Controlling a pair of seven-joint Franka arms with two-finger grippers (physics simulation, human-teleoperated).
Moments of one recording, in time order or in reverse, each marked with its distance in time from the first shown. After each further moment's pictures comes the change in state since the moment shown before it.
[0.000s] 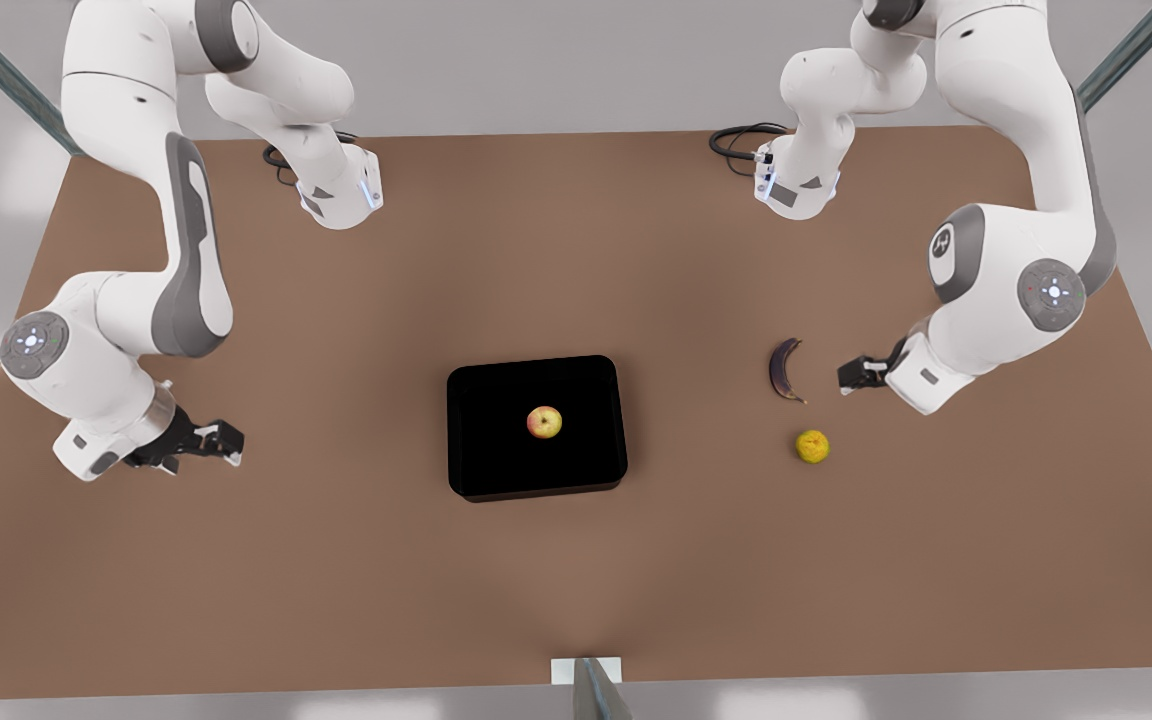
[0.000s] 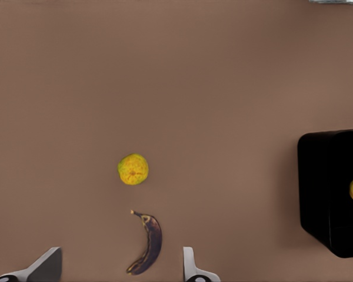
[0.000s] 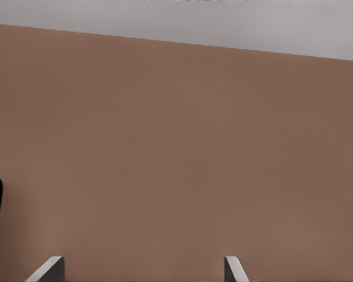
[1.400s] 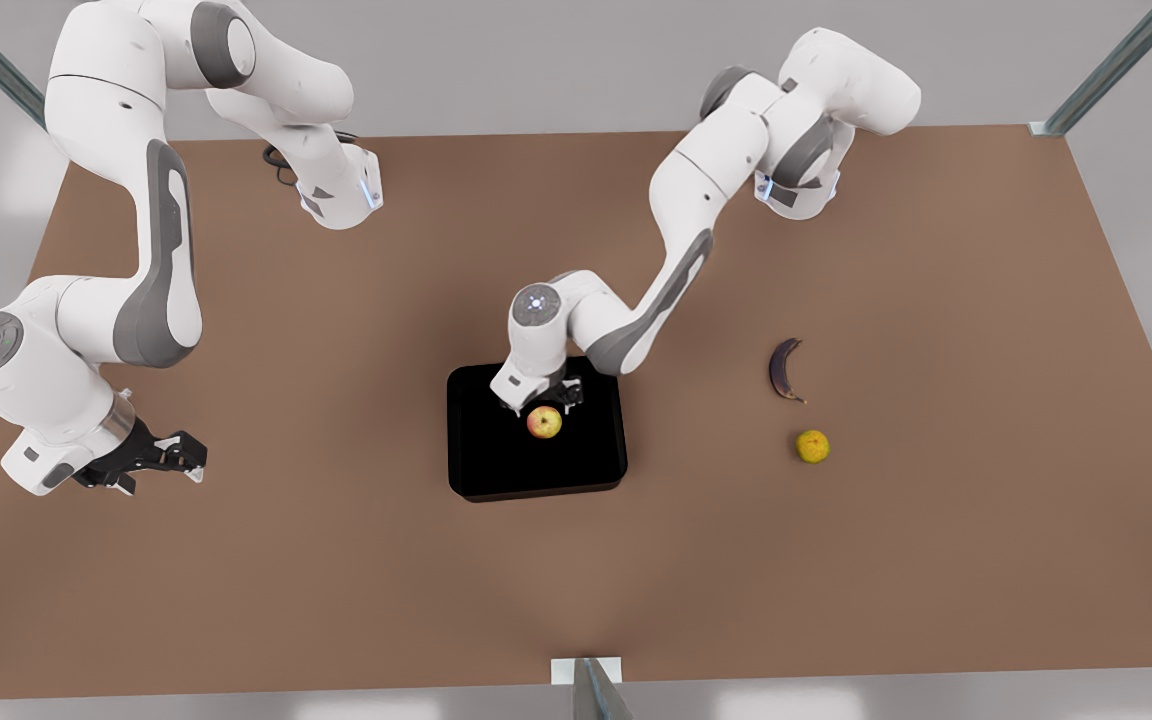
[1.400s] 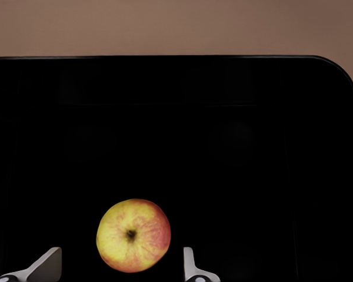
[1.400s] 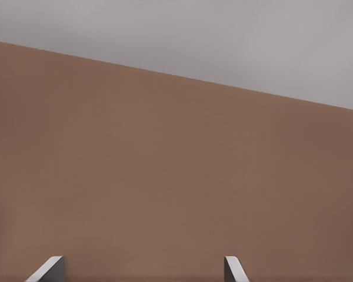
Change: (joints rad) left arm -0.756 0.747 0.007 0.480 0.286 0.425 -0.902; right arm -0.023 0.061 -0.019 0.142 -0.019 -0.028 -0.099
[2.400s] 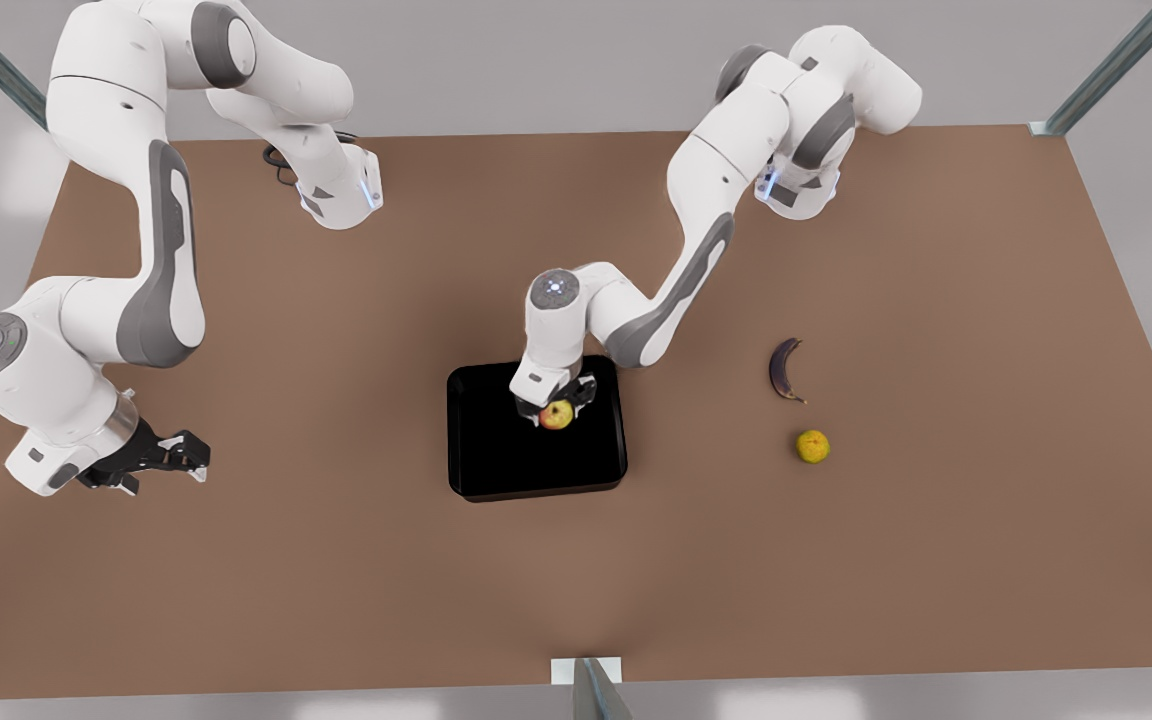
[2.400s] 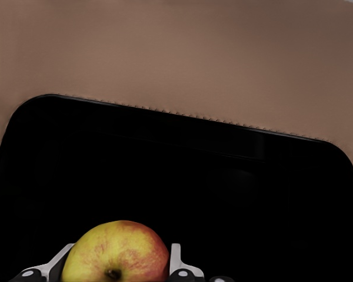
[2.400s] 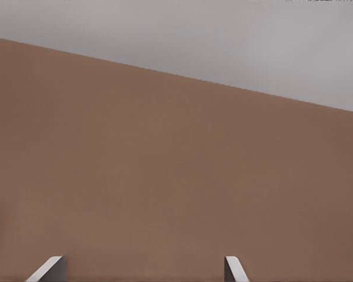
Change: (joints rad) left arm 0.066 -0.237 0.002 -0.245 0.047 0.065 -0.192; right arm 0.009 -0.002 0.016 0.000 -0.001 -0.005 -0.009
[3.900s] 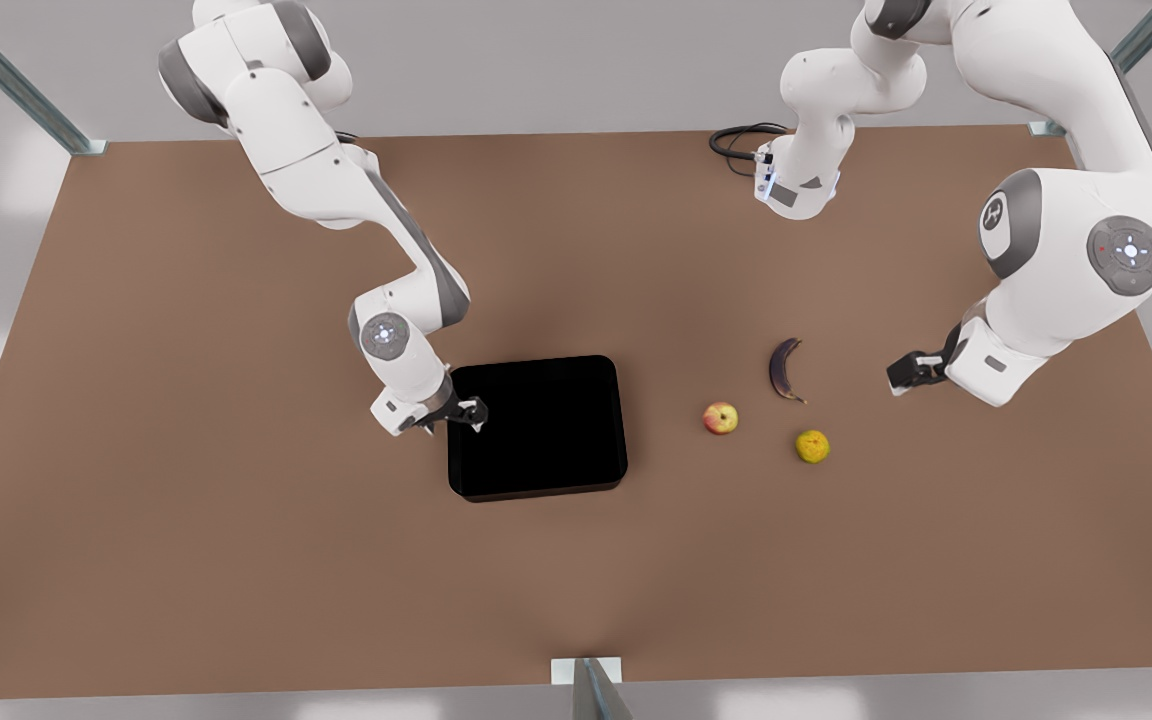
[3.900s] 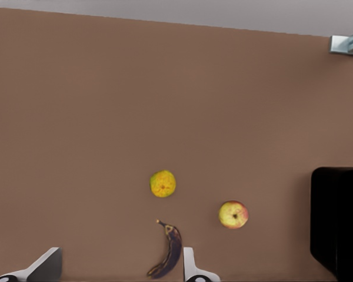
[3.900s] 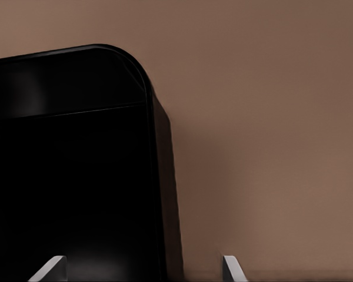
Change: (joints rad) left arm 0.697 -0.487 0.018 -0.031 -0.259 -0.625 1.039; right arm 0.428 0.110 0.095 -0.504 0.040 0.569 0.717
